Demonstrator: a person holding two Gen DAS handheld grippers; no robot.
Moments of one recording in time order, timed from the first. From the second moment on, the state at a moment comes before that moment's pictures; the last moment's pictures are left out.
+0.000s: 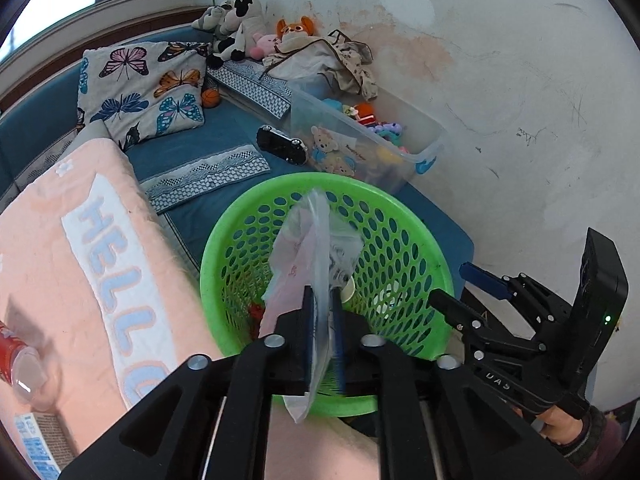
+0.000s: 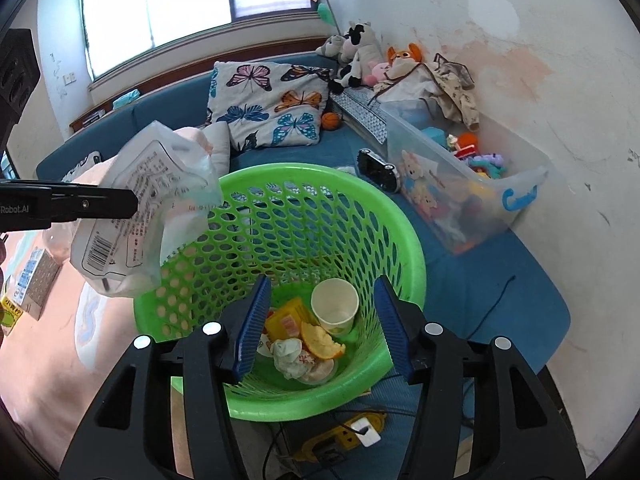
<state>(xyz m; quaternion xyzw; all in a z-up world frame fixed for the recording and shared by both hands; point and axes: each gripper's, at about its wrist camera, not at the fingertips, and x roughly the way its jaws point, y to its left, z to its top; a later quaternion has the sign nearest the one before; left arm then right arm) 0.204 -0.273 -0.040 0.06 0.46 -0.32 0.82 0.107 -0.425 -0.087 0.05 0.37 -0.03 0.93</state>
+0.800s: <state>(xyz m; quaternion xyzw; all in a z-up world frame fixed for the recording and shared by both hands) 0.174 -0.104 -0.005 0.02 0.43 -0.20 0.88 0.100 -0.333 -0.070 0.02 0.35 0.05 0.93</state>
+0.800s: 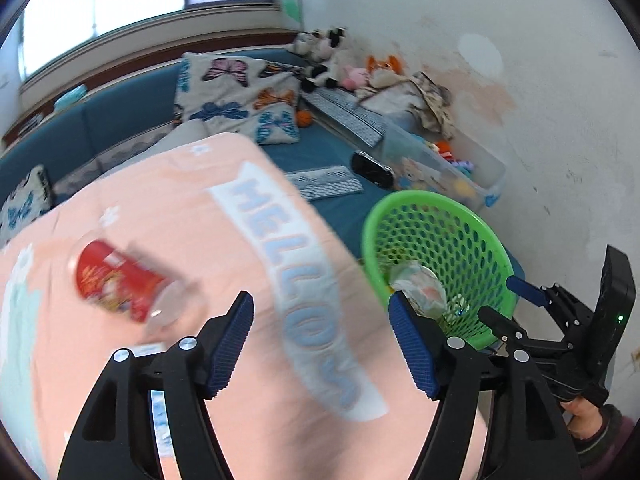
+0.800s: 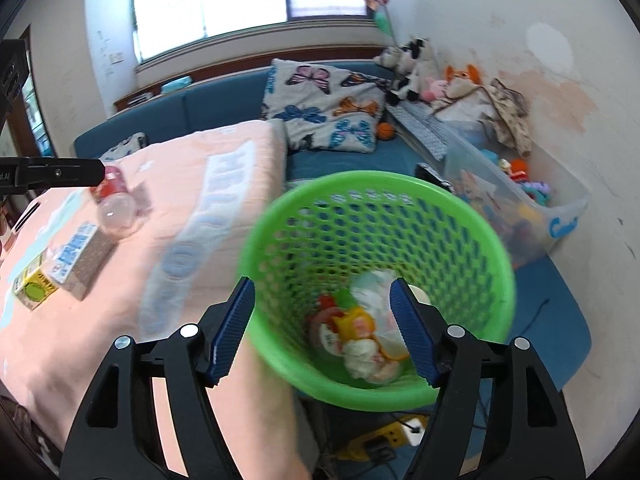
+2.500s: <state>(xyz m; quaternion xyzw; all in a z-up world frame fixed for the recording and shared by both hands) 0.113 0.197 -0.037 -0.01 0.43 -0.02 0.90 0.196 -0.018 -0.099 0.05 0.53 0.15 0.83</state>
